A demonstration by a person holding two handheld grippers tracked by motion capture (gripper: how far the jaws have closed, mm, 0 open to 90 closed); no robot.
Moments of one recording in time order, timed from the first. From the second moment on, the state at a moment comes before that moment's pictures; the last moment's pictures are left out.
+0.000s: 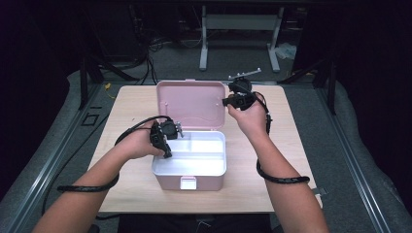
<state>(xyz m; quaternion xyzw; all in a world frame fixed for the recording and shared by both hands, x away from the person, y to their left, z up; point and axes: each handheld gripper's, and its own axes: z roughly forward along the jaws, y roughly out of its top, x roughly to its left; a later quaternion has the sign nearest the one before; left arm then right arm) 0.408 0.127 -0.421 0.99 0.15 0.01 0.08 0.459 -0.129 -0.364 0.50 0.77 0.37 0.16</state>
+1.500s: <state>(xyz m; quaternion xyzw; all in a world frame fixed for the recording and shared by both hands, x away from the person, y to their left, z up) 0.501 0.193 -0.345 0.89 0.32 0.10 0.31 0.453 -0.129 -0.363 0.49 0.77 0.38 0.17</state>
